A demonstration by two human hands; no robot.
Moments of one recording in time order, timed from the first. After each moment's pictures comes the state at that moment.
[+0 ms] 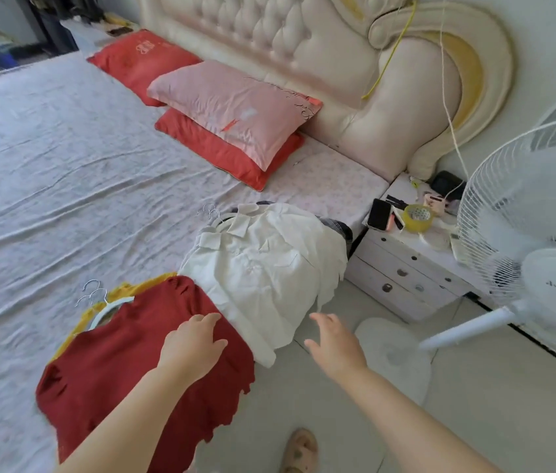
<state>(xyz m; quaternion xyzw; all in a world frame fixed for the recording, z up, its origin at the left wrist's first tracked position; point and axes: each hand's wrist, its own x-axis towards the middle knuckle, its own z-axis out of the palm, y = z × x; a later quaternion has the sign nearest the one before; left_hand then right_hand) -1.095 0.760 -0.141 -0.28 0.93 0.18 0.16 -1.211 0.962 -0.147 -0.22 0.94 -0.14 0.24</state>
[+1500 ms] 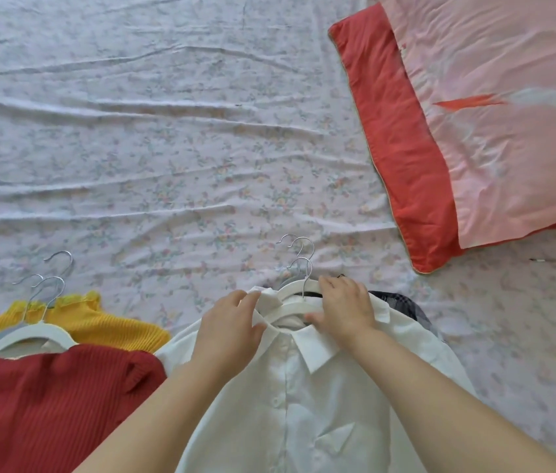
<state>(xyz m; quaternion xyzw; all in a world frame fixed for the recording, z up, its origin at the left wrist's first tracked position) -1.402 0.500 -0.408 -0.54 0.79 0.28 0.07 -1.595 0.529 -0.452 -0.62 0.75 0.09 0.21</state>
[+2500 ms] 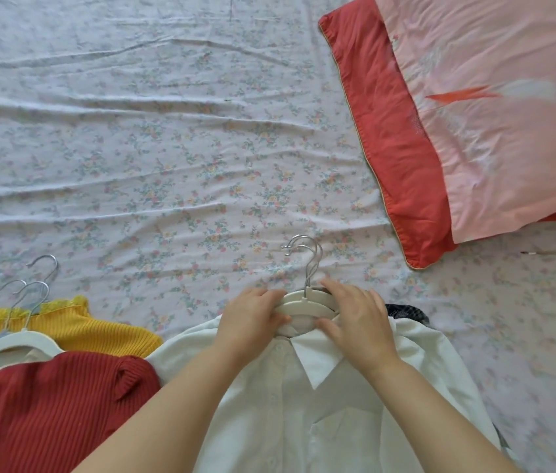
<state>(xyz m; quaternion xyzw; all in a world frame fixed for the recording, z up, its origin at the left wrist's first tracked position) -1.433 0.490 -0.430 -0.48 0.81 0.33 0.04 -1.605 0.570 -0.446 -0.62 0.77 -0.13 0.13</state>
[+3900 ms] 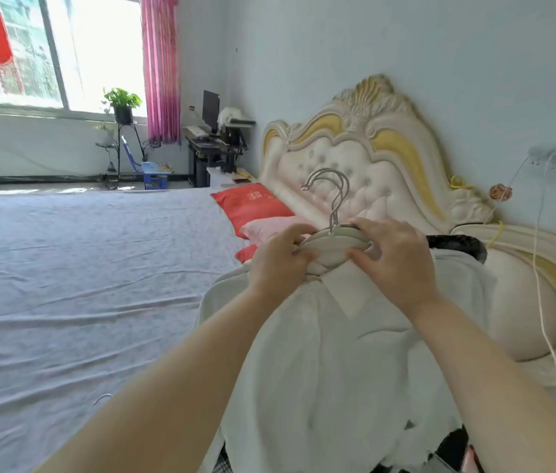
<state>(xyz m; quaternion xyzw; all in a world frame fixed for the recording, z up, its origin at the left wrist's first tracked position) -1.328 0.656 0.090 -0.26 0.77 0.43 -0.39 -1.463 0.768 0.110 -0.54 0.73 -0.28 -0.32</state>
